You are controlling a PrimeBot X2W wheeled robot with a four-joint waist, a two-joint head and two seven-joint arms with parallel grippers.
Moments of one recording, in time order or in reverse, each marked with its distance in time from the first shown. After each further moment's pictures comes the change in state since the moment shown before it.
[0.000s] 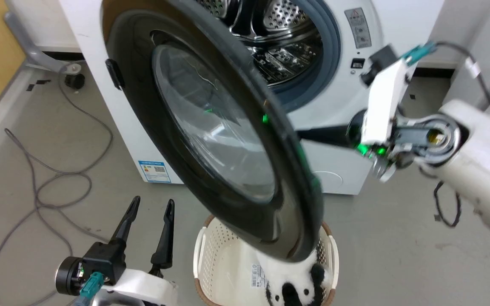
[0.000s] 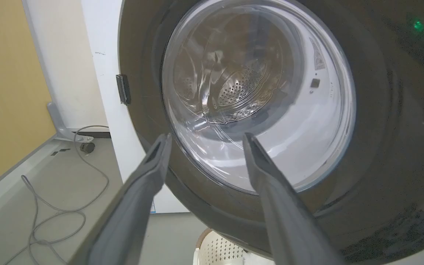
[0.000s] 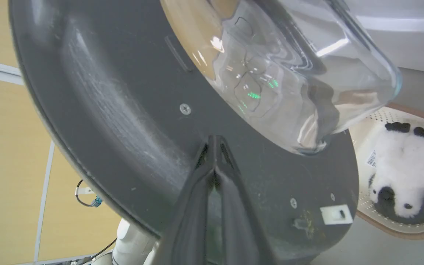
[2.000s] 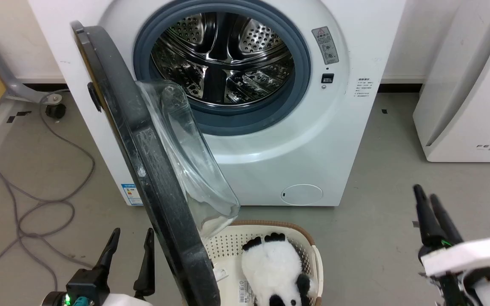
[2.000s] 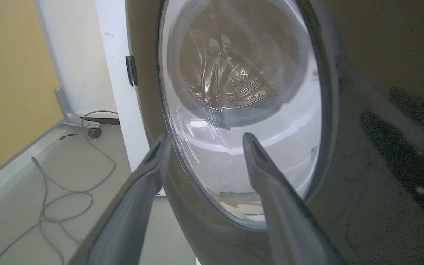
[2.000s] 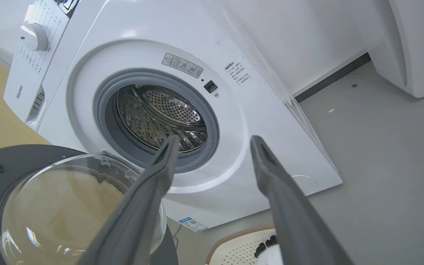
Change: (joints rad) left arm 0.092 -0.014 0.085 0.030 0.010 0.002 0.000; right arm 0.987 0.131 -0.976 -0.218 -0.988 0.000 -0.843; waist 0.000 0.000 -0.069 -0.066
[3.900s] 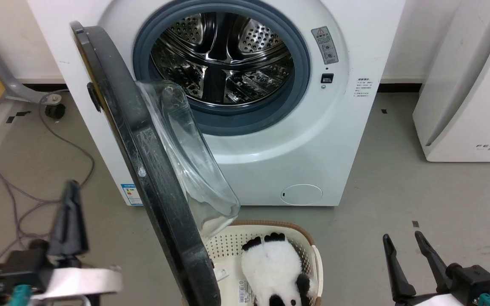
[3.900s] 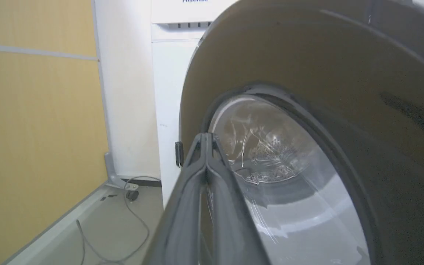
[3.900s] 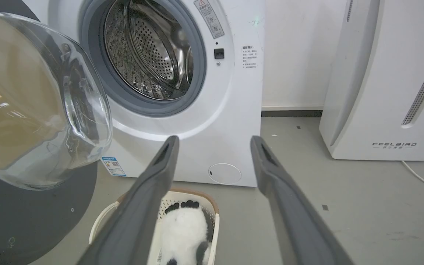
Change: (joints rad) left arm -0.039 0.018 0.105 -0.219 0.015 0.071 0.000; right arm 0.340 0.277 -0.291 -0.353 -1.016 0.000 0.114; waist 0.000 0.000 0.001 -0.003
